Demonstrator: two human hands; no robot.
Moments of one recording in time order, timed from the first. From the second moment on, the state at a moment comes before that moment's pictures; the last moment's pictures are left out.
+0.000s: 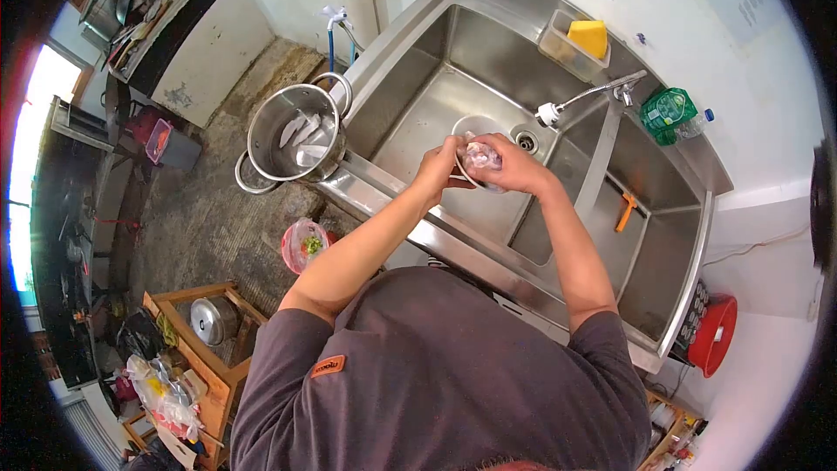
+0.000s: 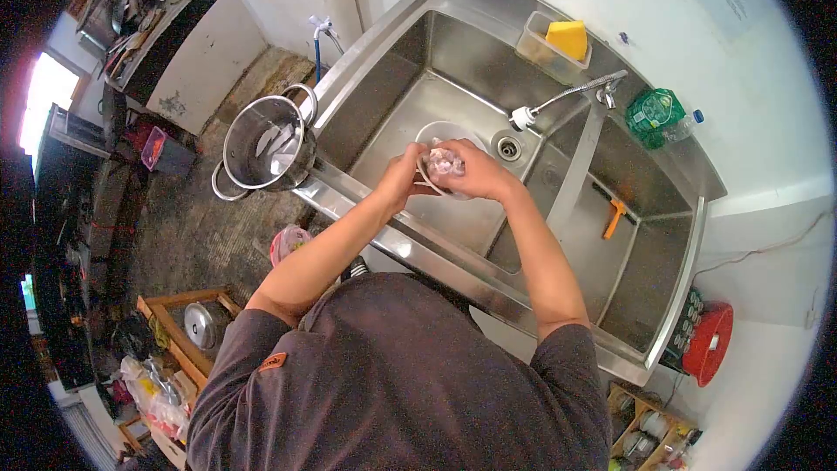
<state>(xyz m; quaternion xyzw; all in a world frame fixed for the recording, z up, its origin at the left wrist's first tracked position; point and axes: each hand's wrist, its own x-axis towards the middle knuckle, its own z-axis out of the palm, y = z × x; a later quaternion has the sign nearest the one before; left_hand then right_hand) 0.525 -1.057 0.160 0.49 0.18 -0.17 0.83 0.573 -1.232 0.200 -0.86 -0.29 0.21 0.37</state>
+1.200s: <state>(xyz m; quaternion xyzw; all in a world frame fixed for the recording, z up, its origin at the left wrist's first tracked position) 0.533 -1.045 0.159 0.48 0.21 -0.10 0.85 0.549 -1.225 0.258 -0.93 -0.18 -0.01 0.32</state>
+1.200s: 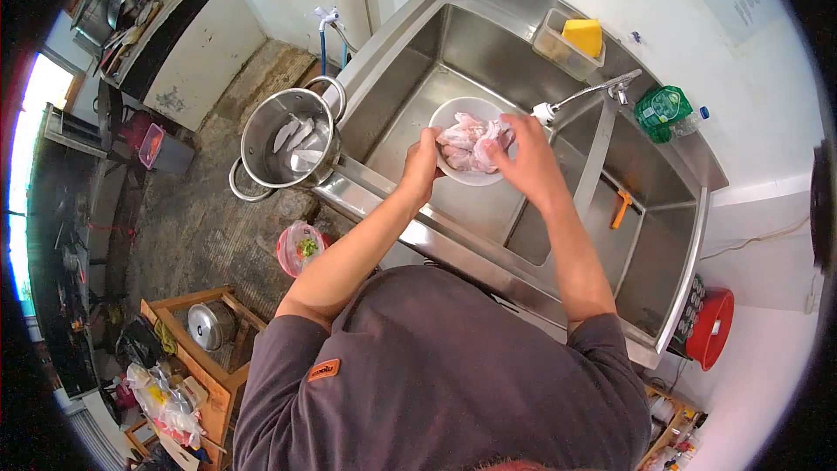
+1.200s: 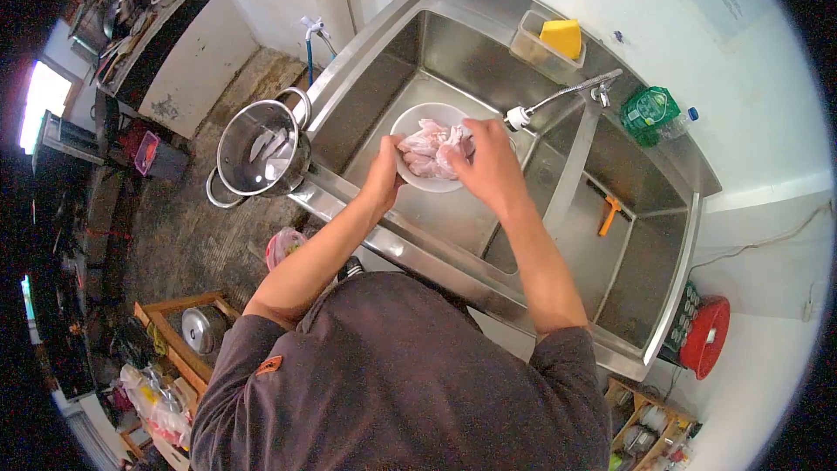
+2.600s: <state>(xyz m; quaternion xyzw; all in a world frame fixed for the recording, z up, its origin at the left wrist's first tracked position) 0.595 -1.106 0.323 0.98 -0.11 0.12 0.15 0.595 -1.167 0.222 -0.24 0.01 0.04 0.97</state>
